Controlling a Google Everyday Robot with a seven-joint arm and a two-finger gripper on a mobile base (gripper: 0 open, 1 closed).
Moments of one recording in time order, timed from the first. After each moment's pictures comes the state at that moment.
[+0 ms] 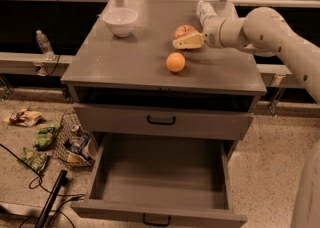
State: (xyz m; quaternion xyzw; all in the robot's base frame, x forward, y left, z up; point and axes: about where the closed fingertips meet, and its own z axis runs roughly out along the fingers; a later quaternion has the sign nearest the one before) arm 0.806 -0.116 0.865 -0.32 0.76 0.16 0.55
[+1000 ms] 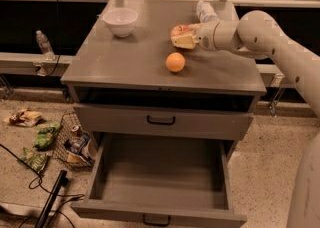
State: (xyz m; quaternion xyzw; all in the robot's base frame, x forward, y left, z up) arm 0.804 -0.090 0.855 -0.34 0.74 0.20 0.54
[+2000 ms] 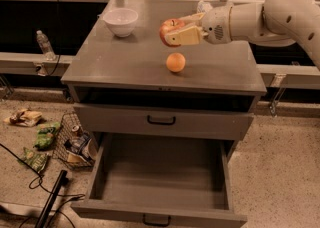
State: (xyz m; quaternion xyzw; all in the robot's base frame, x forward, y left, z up) arm 0.684 -0.057 0.936 -0.44 0.68 0.31 0.50
